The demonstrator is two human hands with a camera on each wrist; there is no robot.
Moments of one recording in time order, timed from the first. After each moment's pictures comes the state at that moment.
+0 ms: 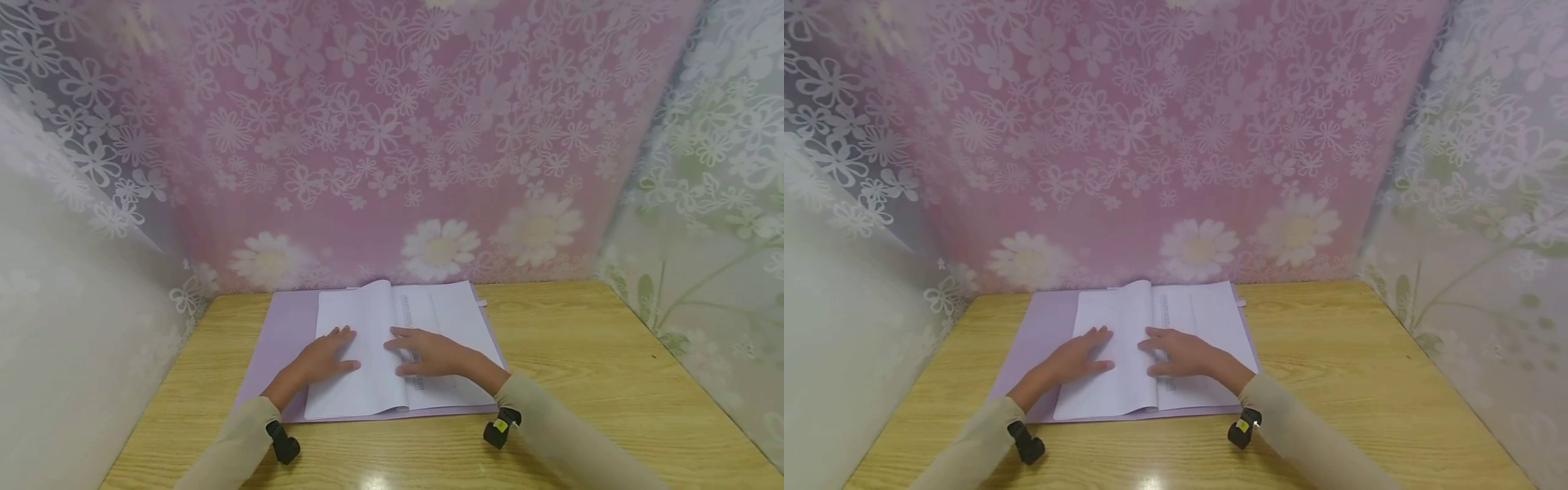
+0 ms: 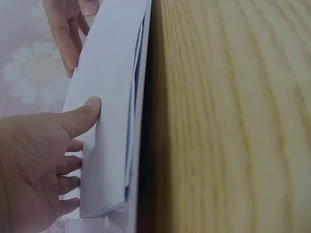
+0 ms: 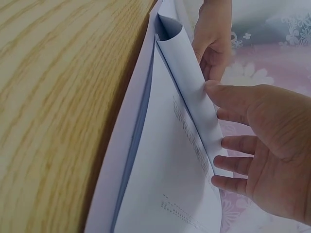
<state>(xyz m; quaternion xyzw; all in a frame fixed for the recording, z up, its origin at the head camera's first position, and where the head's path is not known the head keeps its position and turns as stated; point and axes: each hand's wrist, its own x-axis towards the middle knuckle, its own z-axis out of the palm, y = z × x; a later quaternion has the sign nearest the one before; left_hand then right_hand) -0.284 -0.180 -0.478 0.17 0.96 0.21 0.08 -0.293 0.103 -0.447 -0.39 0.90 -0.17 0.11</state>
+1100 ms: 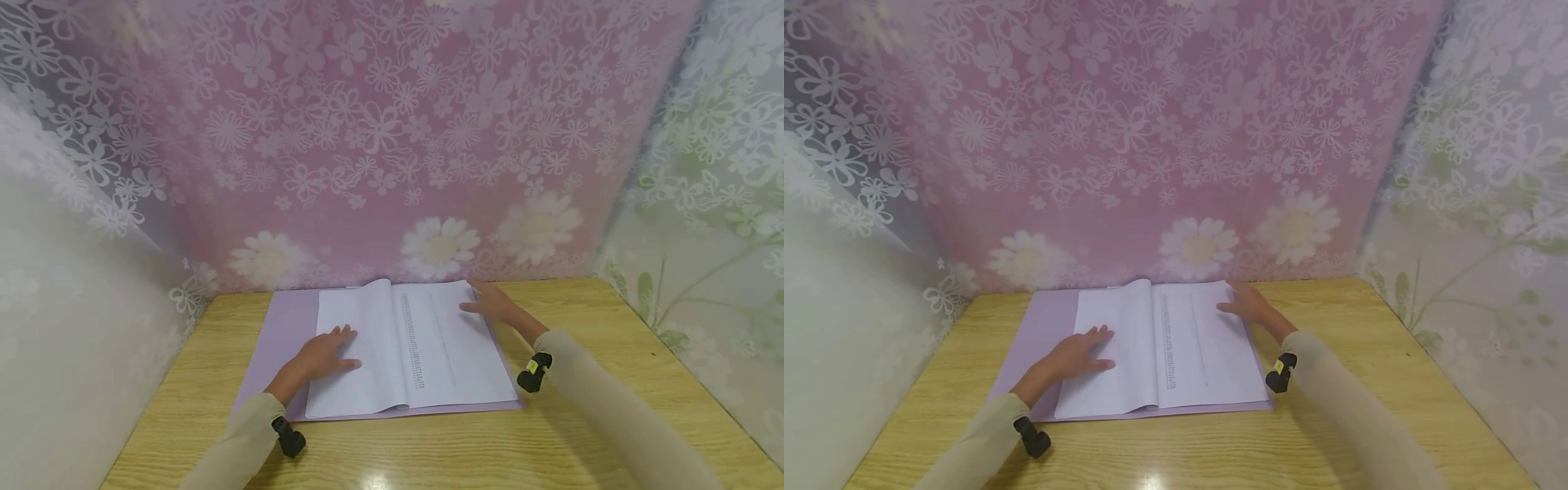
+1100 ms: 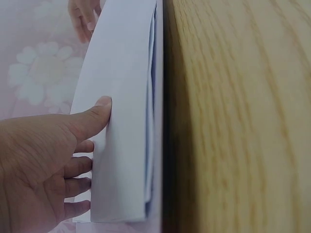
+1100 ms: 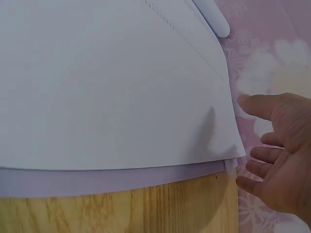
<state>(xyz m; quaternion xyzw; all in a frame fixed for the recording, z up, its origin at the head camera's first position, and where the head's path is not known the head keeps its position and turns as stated) -0.281 -0.176 -0.468 0.17 0.96 0.19 0.08 -0.394 0.225 -0.457 -0.17 0.94 -0.31 0.05</state>
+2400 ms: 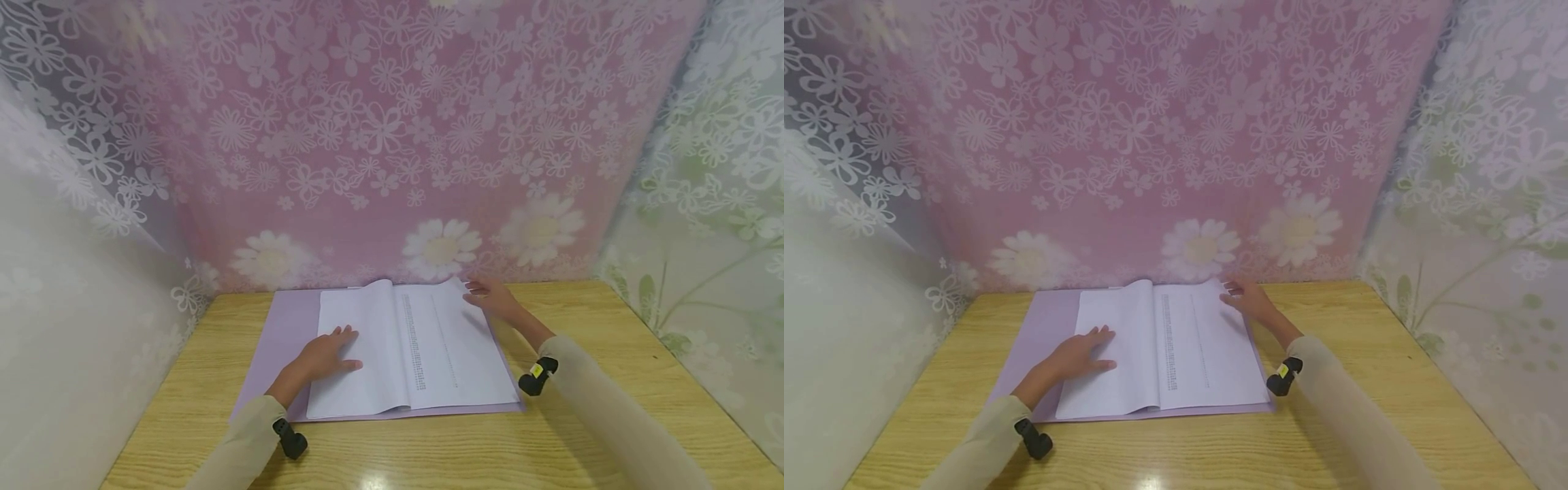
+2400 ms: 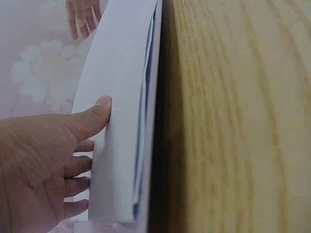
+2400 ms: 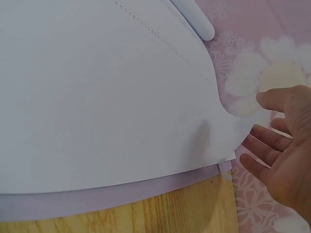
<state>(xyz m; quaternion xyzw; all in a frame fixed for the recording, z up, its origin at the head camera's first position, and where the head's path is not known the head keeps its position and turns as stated) -0.283 -0.176 -0.472 0.16 0.97 0.19 0.08 -0.392 0.225 -0.453 -0.22 0.87 -0.45 -0.02</state>
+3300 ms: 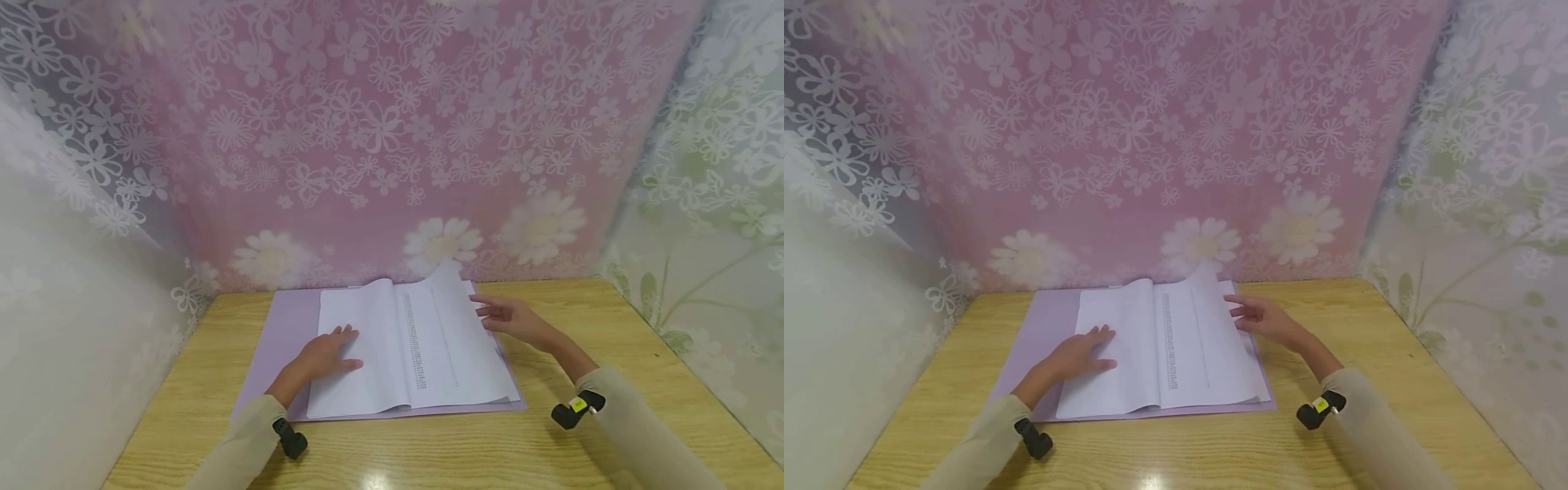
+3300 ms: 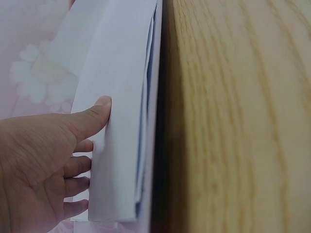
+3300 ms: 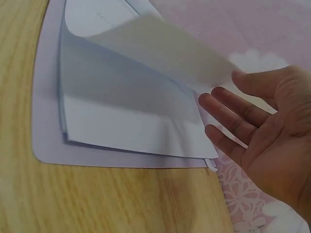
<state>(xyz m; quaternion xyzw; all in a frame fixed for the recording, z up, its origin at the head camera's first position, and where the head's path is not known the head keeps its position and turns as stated) -0.284 -0.177 -0.475 0.16 0.96 0.19 0.08 -0.336 0.262 -0.450 -0.28 0.81 -0.50 0.11</state>
